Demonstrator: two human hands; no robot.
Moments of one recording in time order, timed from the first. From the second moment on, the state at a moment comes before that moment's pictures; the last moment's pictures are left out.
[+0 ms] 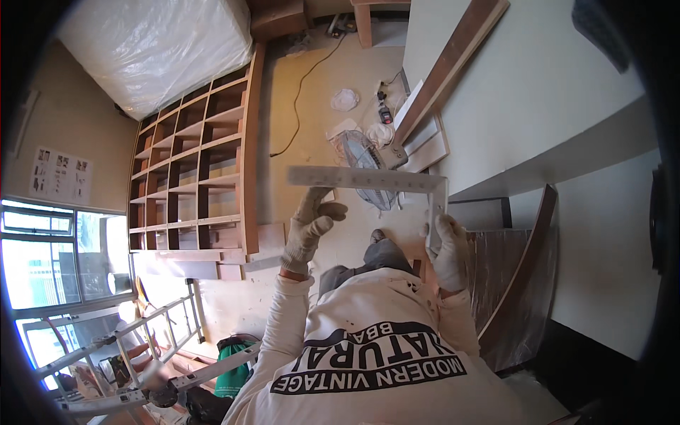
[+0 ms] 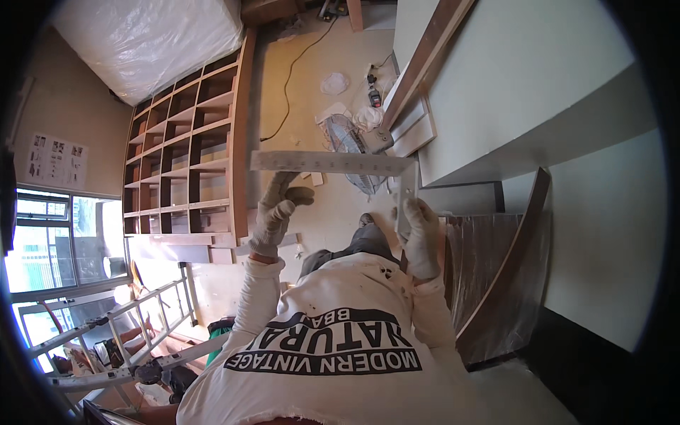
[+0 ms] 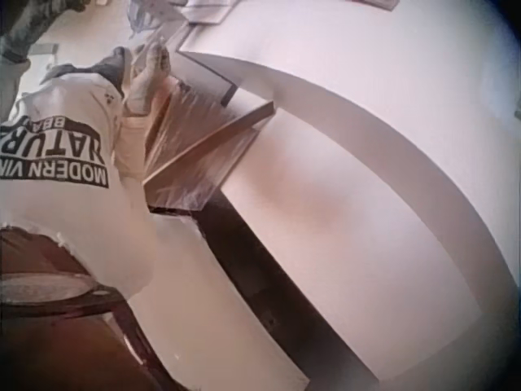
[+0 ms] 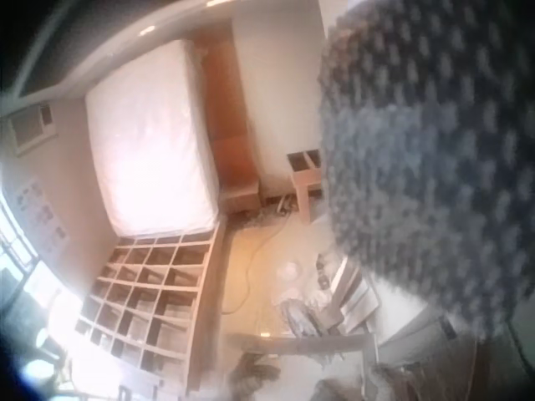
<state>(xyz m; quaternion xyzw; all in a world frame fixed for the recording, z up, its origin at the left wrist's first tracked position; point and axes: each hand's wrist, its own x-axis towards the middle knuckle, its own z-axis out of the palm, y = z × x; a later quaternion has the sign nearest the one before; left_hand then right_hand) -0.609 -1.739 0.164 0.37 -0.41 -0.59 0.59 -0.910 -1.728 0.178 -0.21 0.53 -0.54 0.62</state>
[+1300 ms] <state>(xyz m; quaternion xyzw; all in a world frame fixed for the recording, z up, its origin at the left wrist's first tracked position) -0.253 -2.272 0.228 0.26 -0.49 -0.63 0.54 -0.445 -2.219 0.236 -0.32 0.39 -0.46 0.73</state>
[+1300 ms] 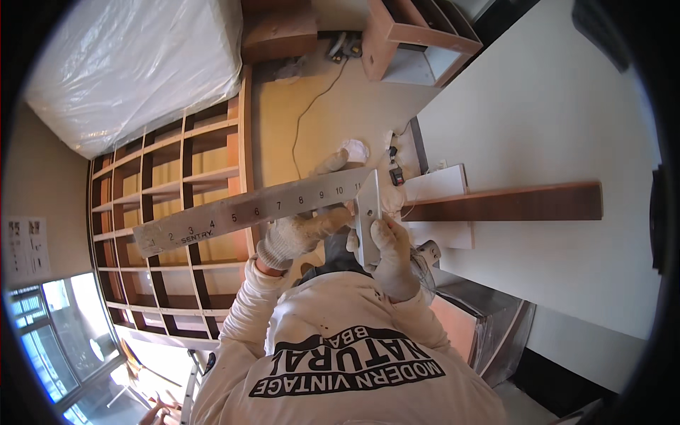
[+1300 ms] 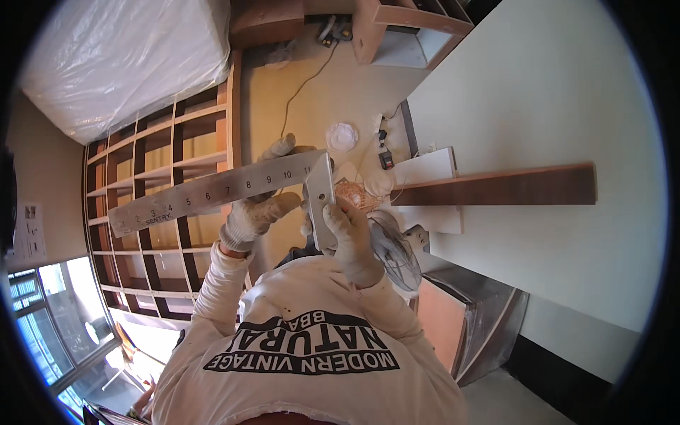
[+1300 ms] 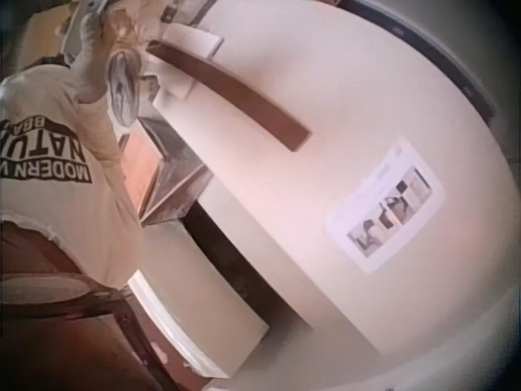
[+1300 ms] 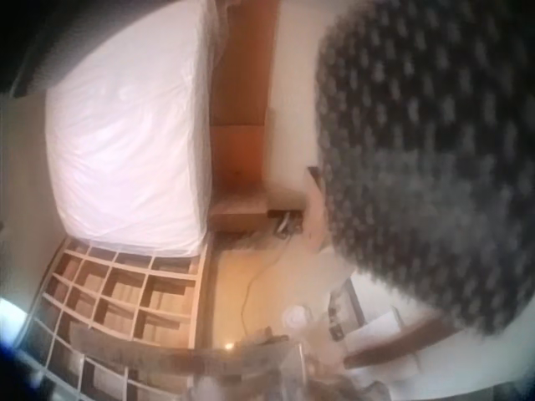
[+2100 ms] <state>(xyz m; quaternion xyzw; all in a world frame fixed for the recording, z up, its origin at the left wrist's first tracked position) -0.272 -2.773 0.180 0.31 -0.45 -0.65 0.53 -0.452 -2.698 0.243 -0.29 0.44 -0.39 0.75</state>
